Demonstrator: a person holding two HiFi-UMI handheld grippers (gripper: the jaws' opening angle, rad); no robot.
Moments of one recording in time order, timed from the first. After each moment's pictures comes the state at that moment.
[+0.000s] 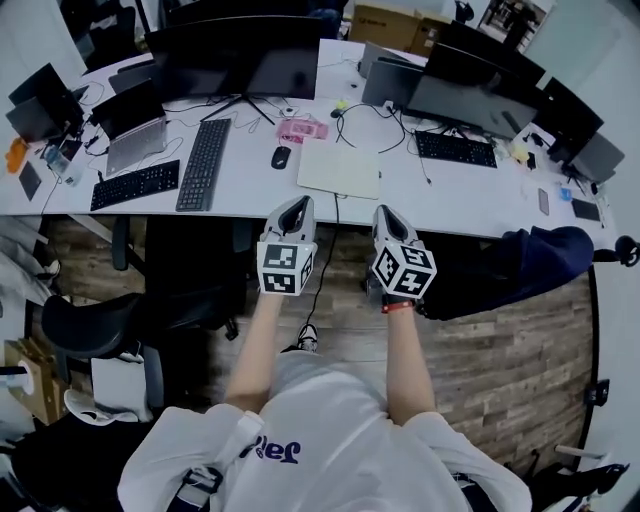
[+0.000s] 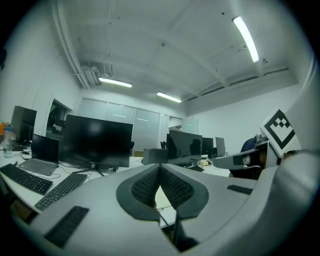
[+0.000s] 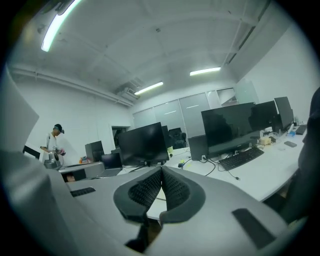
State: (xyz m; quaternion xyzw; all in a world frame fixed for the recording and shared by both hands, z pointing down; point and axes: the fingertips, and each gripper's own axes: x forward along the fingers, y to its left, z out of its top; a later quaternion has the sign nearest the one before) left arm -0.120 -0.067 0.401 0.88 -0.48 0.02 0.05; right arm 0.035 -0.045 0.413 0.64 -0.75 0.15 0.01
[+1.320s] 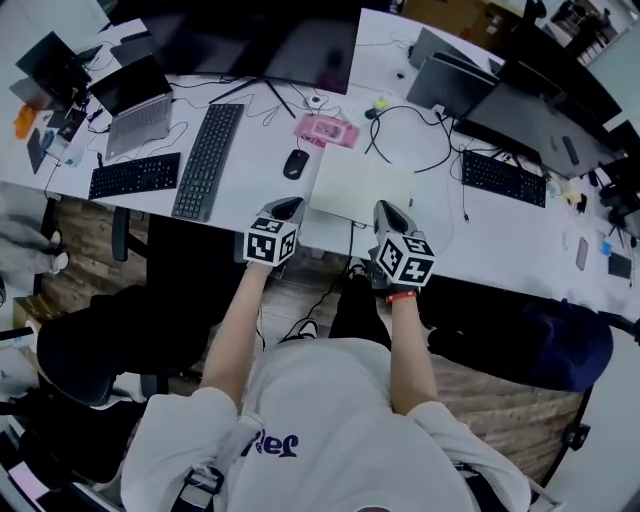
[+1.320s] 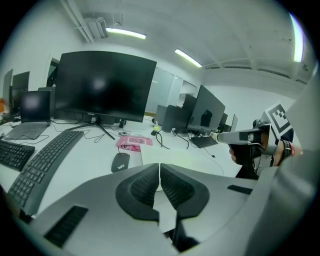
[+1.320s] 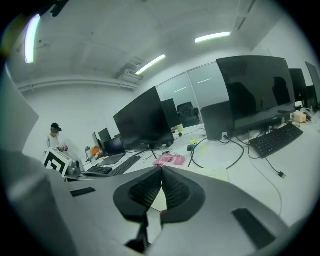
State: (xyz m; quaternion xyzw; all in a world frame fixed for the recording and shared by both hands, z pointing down) left arm -0.127 -0.298 0.577 0.84 -0.46 0.18 0.23; right arm 0.045 -0.293 0.528 0.54 -0.80 0.25 0.07
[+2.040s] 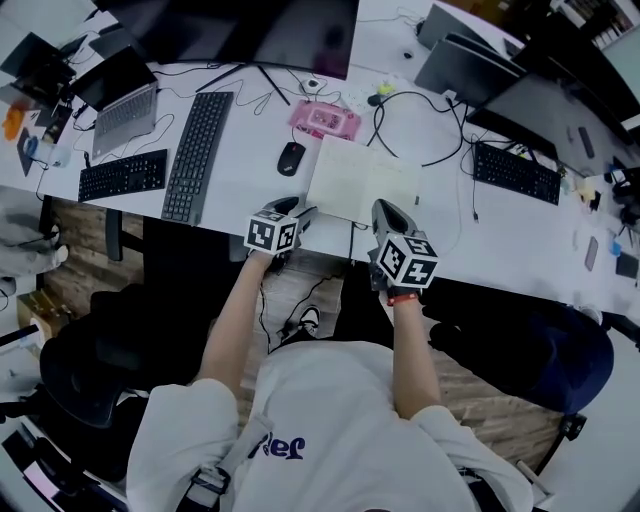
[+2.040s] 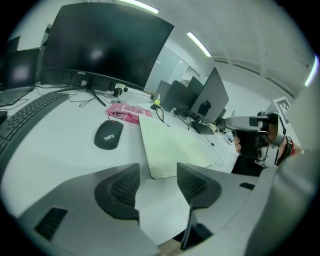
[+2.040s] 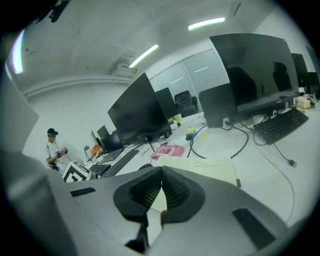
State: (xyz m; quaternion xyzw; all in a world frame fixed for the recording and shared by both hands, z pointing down) left arm -0.107 -0.337 0.678 0.83 -0.39 0.22 0.35; right arm 0.045 -0.336 0.573 0.52 -0.79 0.31 0.09
